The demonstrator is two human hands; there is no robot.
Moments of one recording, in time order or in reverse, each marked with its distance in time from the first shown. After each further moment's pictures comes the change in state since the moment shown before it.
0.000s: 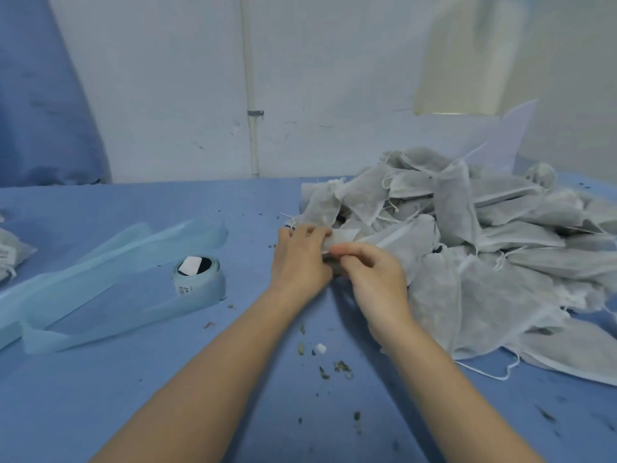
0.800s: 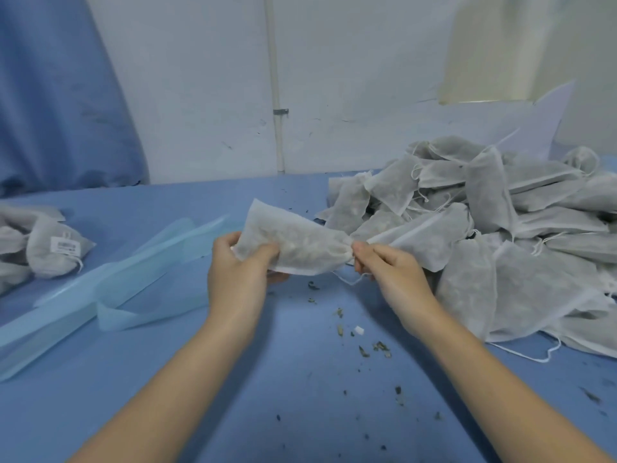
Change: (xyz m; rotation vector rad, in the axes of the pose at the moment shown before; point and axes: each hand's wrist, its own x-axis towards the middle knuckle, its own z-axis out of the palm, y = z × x) left_hand -0.087 -0.040 -0.086 -1.054 0.354 -0.507; right_hand -0.016 -0.003 0.001 -0.123 -0.240 -0.020
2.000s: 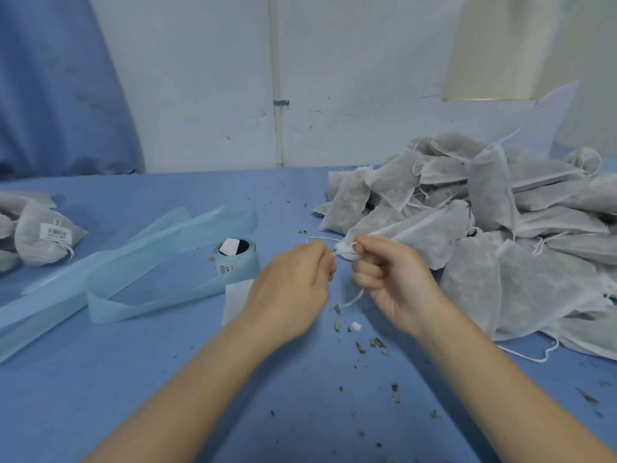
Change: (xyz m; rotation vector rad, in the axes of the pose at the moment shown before) left_hand -0.014 -0.009 0.023 0.895 -0.453 0.527; right_hand 0.000 -0.018 0.005 0.837 -0.102 0.249
